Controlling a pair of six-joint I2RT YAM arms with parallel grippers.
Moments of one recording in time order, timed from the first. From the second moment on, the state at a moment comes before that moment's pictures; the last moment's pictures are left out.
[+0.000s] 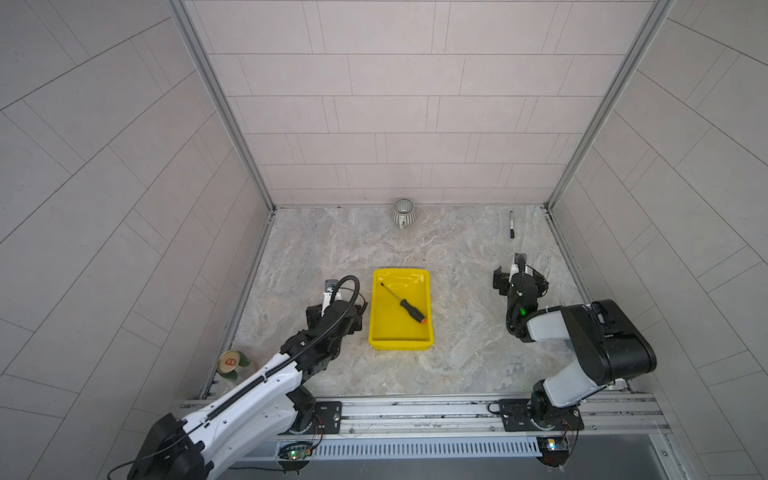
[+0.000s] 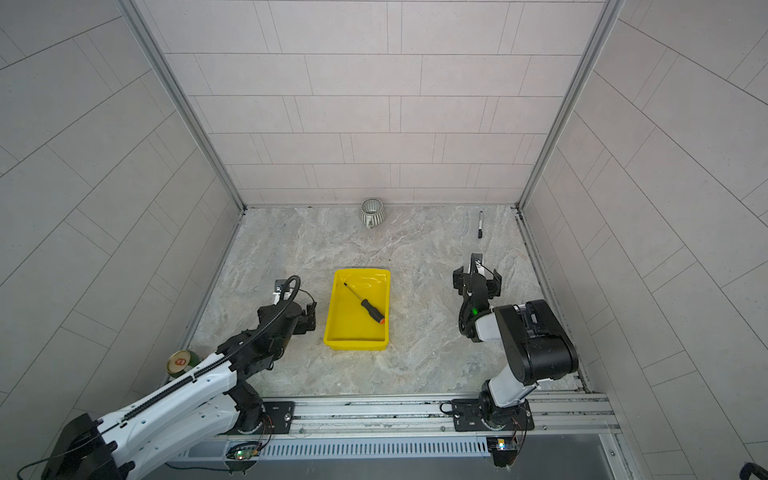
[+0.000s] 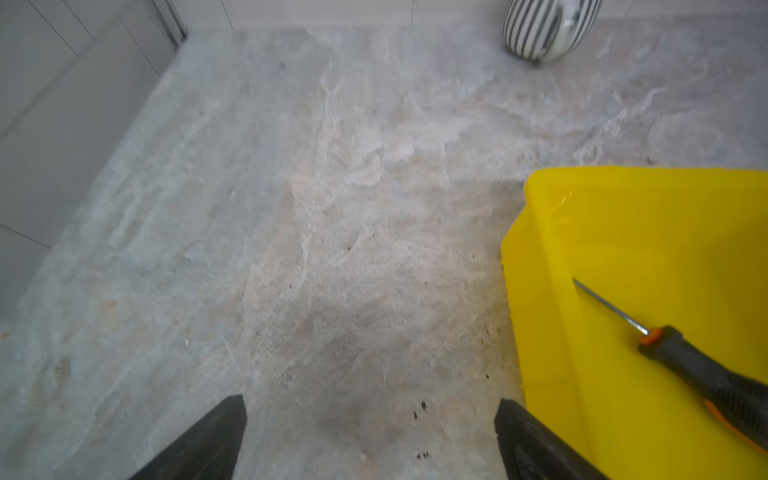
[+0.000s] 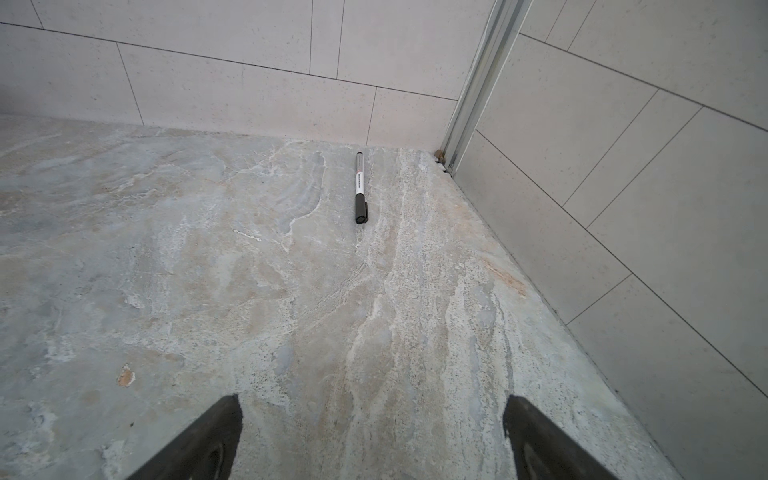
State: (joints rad) left arm -0.65 0.82 0.40 -0.25 -0.65 -0.38; right arm 0.10 1.57 0.36 0.89 0.48 -0.04
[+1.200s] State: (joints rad) left arm -0.21 1.65 0.21 1.19 -0.61 0.15; right arm 0.10 1.58 0.36 0.90 0.48 -0.05
